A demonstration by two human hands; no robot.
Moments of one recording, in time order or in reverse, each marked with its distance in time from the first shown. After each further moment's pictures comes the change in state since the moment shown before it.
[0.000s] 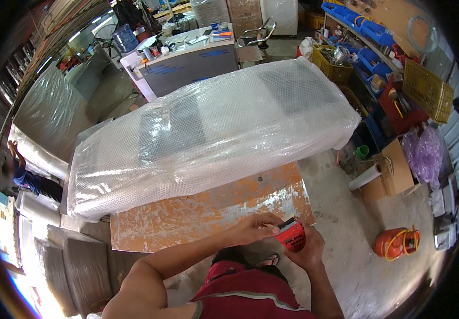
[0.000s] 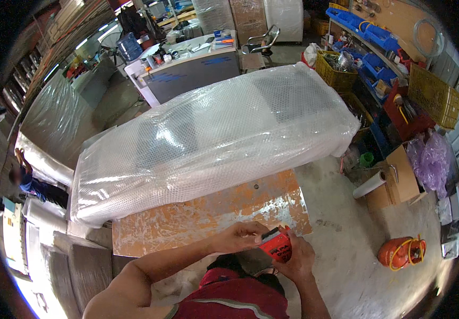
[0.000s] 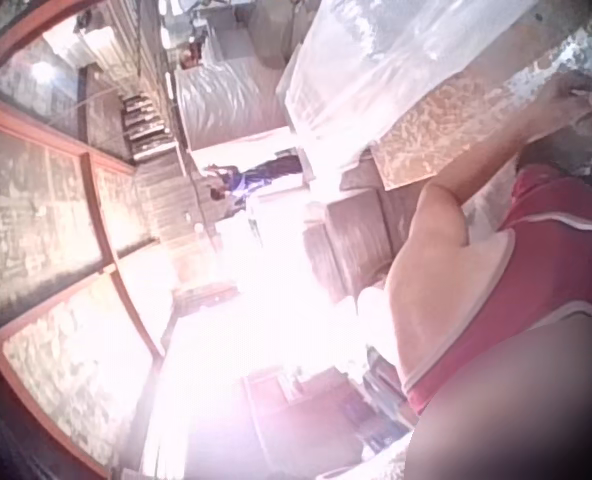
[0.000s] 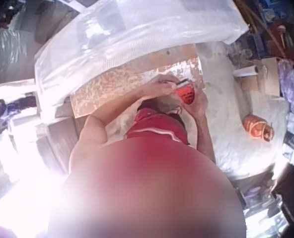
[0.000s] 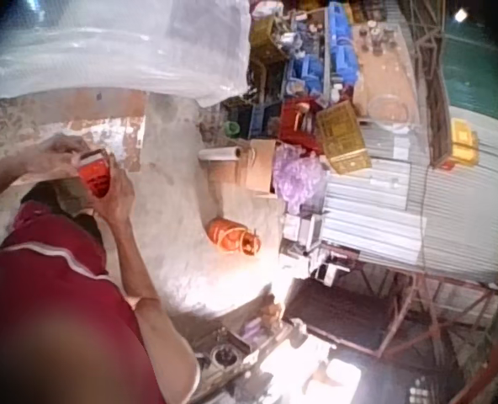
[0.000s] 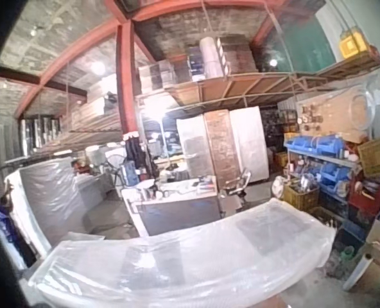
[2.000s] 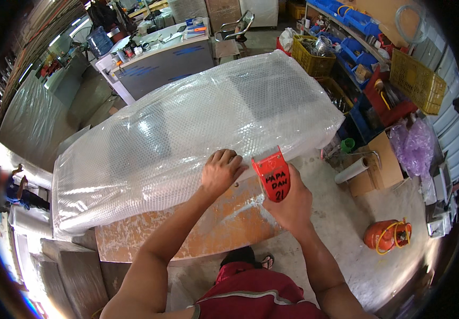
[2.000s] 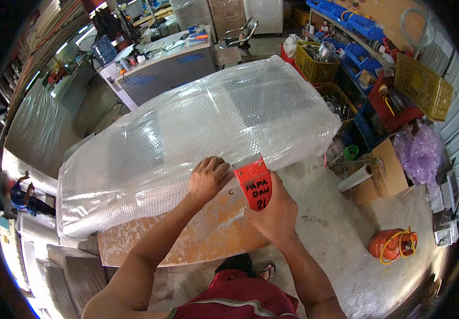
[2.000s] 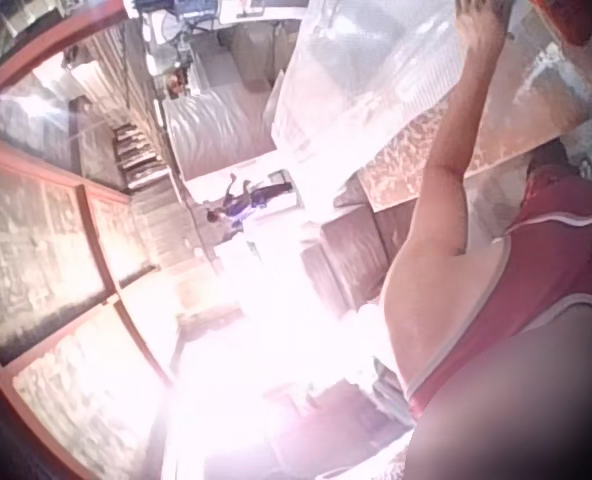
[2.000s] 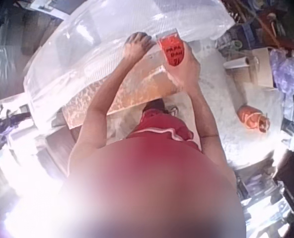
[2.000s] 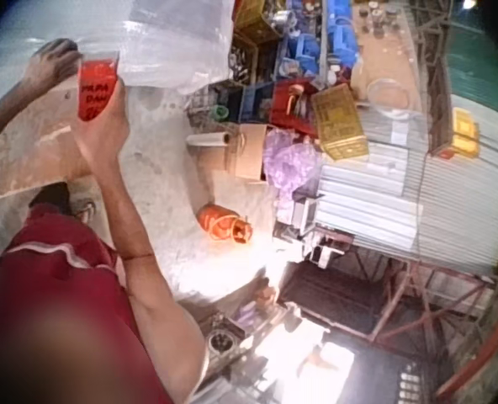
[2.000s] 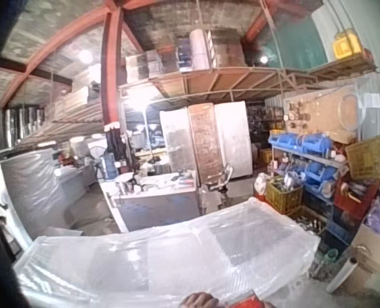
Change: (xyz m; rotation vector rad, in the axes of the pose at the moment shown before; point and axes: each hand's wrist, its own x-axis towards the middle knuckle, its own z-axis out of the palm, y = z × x) left_hand 0.153 0.041 -0.107 1.455 0.675 0.440; right_hand 0.184 0.001 -0.035 0.156 0.119 0.283
